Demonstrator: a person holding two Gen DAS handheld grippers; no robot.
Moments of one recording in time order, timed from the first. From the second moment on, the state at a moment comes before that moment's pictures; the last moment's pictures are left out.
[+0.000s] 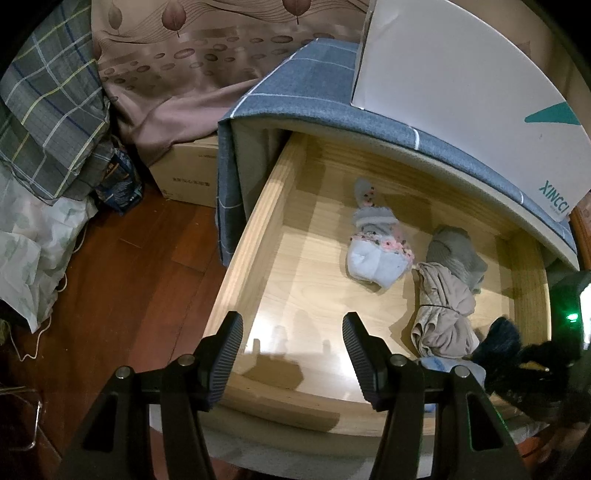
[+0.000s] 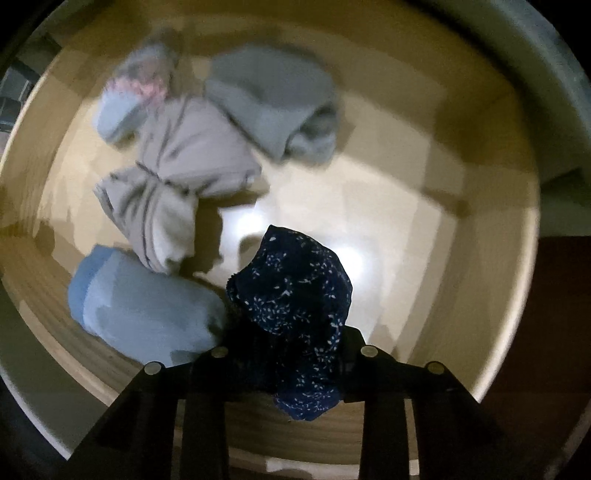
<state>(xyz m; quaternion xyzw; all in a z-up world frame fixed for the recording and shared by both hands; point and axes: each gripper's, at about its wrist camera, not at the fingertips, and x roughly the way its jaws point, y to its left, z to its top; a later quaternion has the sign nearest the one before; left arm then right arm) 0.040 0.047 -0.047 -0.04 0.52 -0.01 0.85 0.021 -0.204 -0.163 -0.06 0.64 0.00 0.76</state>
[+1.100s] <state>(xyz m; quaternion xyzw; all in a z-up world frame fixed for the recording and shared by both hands) 0.035 0.038 -0.043 0.01 0.50 -0.01 0.86 0.053 -0.236 0.132 -0.02 0.32 -0.06 0.95</state>
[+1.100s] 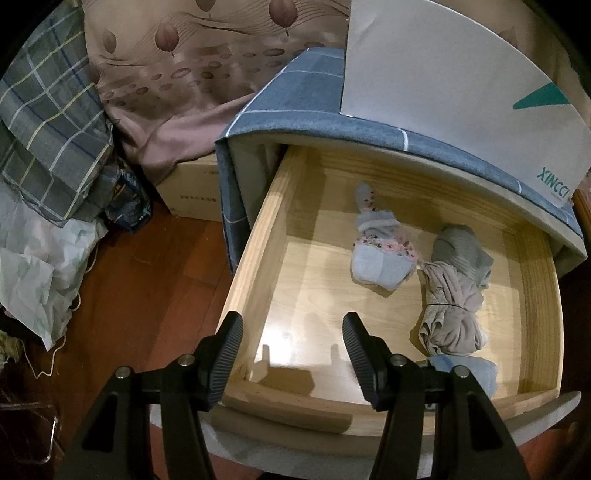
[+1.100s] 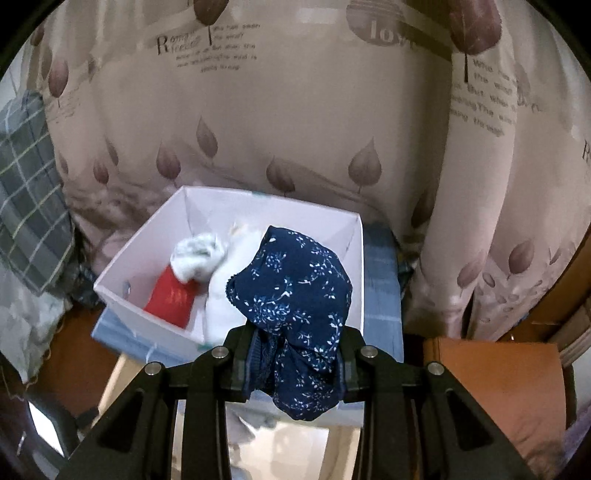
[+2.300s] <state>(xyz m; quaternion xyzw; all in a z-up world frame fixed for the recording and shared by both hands) 0.038 0.039 -0.045 0.00 0.50 -0.01 0.86 0.113 -0.236 0.094 0.00 0.41 -0.03 0.91</state>
